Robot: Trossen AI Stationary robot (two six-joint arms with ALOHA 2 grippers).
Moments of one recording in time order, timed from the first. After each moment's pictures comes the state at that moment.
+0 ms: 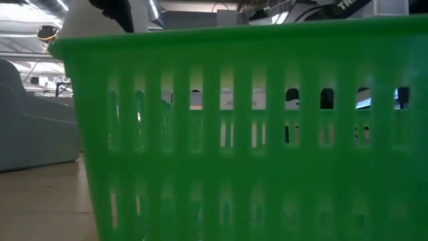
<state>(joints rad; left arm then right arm) 0.04 1.06 1.21 -1.00 -0.31 0.01 -0.61 1.60 1.12 -1.04 0.11 0.57</state>
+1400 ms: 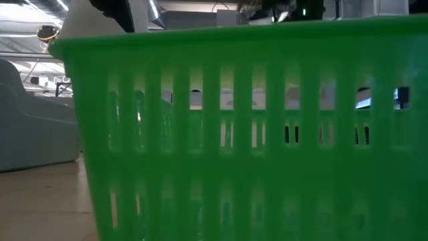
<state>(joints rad) 0.04 1.06 1.21 -1.00 -0.40 0.00 -0.24 1.60 1.57 -1.47 0.38 0.48</state>
